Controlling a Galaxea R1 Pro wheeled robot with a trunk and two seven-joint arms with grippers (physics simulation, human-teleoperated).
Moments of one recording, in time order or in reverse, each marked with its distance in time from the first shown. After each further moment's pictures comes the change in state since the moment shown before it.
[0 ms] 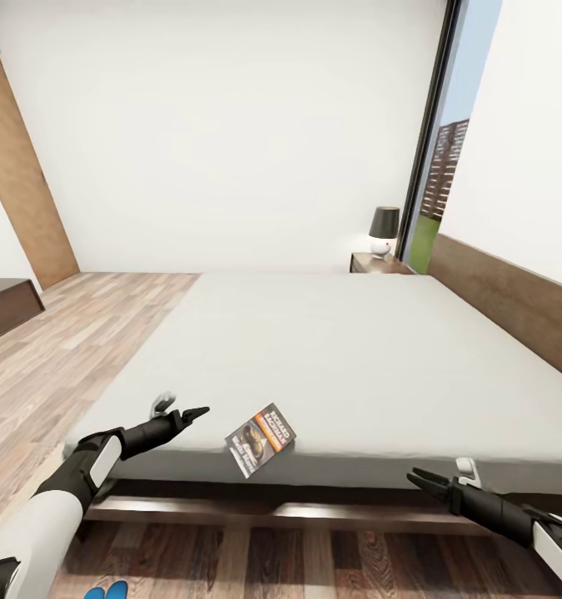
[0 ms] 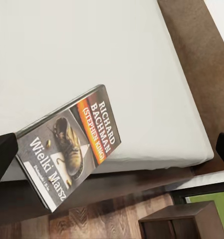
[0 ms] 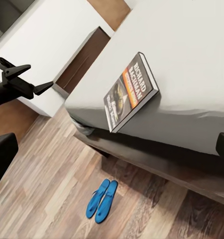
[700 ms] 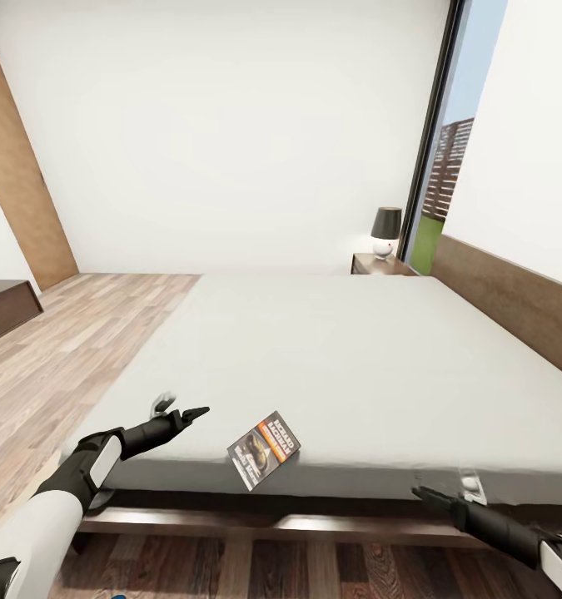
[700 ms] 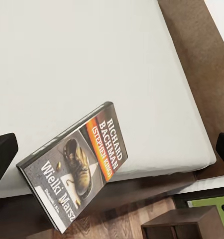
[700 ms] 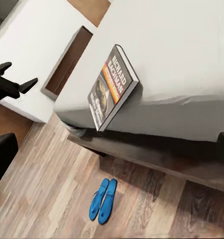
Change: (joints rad) left arm 0.000 0.000 0.000 0.000 0.000 0.000 0.000; right arm 0.000 0.006 0.001 0.119 -0.006 0.004 -0.001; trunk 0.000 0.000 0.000
